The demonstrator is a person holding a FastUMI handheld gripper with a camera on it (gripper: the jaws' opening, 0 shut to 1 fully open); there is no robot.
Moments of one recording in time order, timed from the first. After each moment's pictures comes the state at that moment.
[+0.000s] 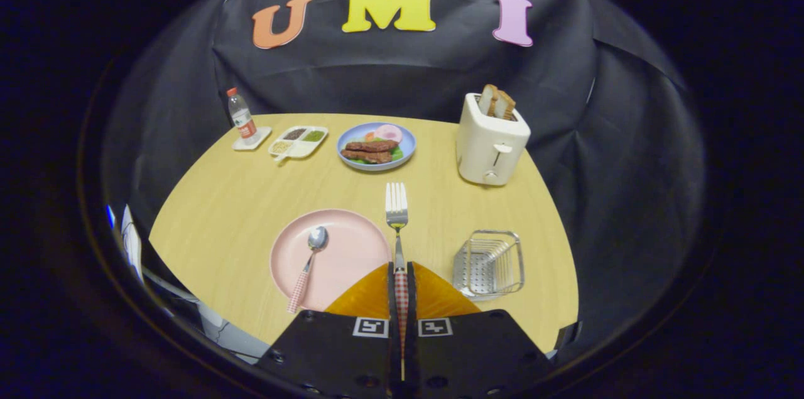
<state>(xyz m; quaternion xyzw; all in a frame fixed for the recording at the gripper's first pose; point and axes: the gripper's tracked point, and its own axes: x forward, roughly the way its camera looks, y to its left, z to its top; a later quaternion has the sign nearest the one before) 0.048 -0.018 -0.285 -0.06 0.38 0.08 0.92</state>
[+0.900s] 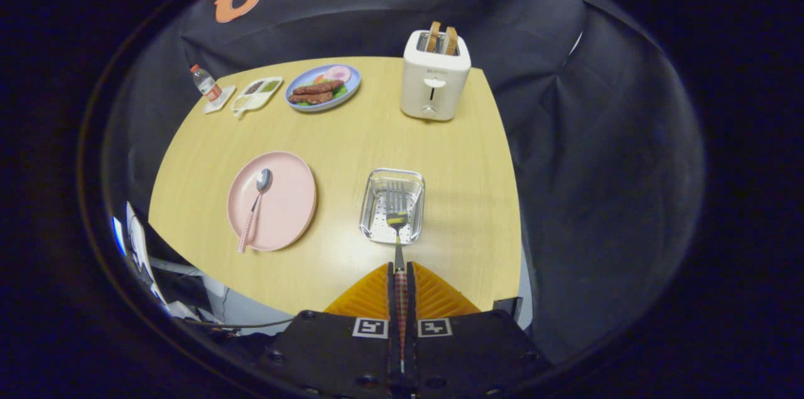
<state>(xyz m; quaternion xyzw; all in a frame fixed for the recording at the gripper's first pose) 0.018 -0.135 -0.278 -0.06 0.57 0.06 0.82</state>
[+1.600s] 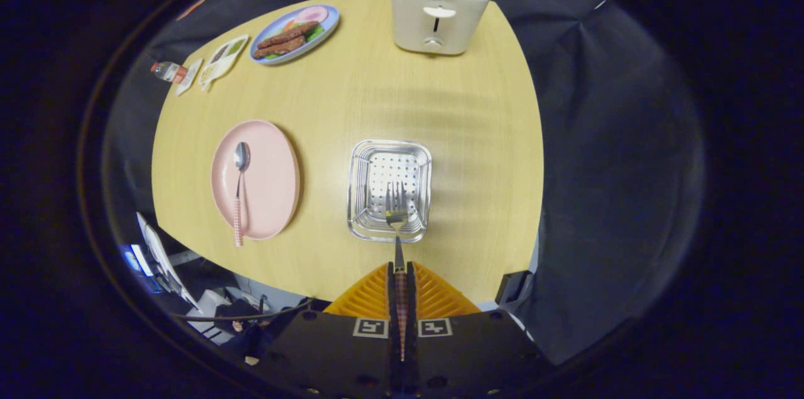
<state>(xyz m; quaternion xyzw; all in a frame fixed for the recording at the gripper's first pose) 0.050 -0.133 -0.308 -0.06 0.73 0.04 0.68</state>
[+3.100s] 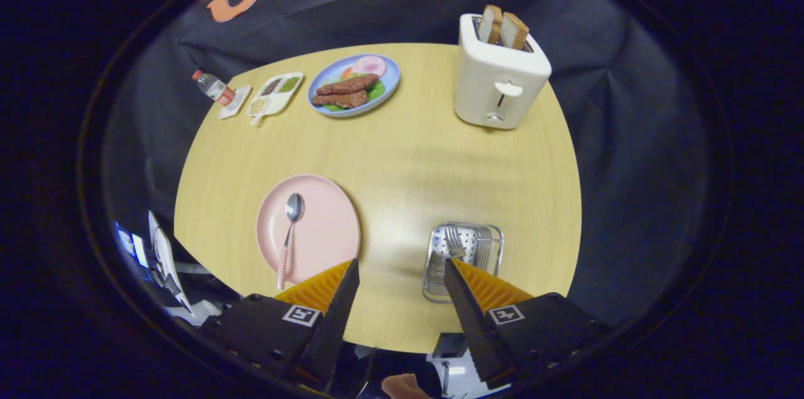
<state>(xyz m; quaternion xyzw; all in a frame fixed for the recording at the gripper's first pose) 0.096 -0.045 -0.293 -0.03 0.58 0.13 0.80</state>
